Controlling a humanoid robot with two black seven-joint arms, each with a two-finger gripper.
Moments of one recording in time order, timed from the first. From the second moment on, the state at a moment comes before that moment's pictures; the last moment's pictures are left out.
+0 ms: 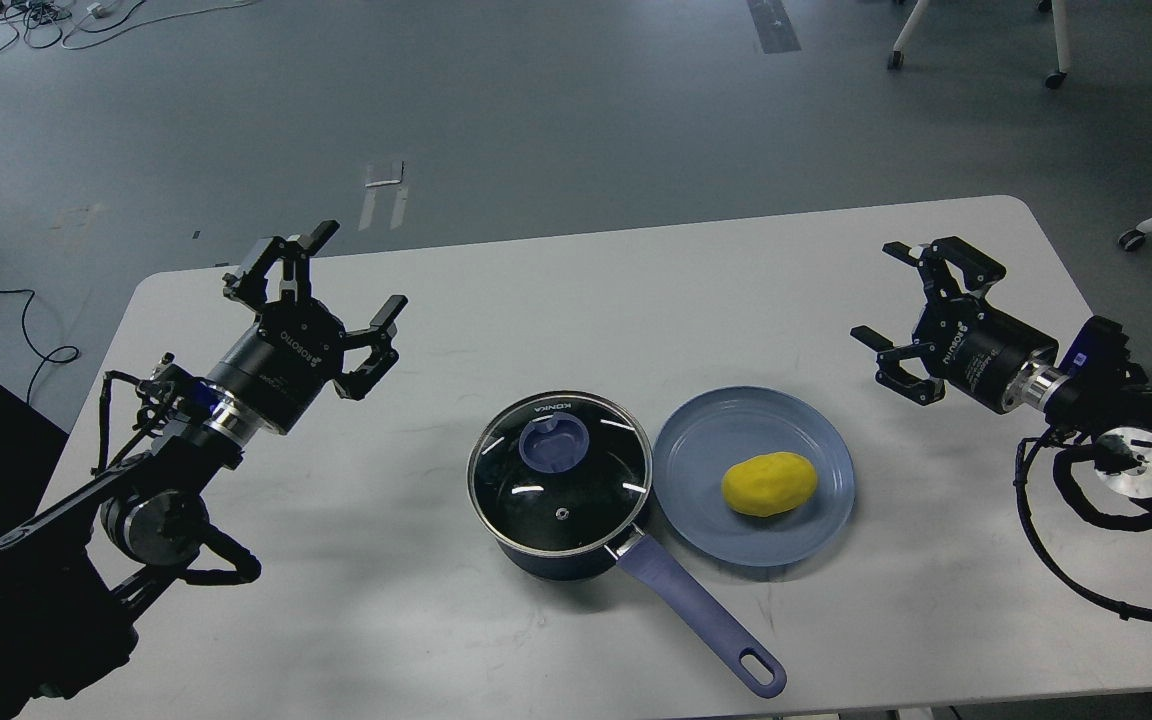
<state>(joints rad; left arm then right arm) -0.59 0.56 -0.53 -1.06 0.06 -0.47 -0.49 0.71 -0.54 0.11 0.80 0.08 0.49 0.49</state>
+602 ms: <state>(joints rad) -0.63 0.67 -0.53 -1.05 0.08 -0.49 -0.49 0.71 -0.55 0.11 0.80 0.08 0.49 0.49</state>
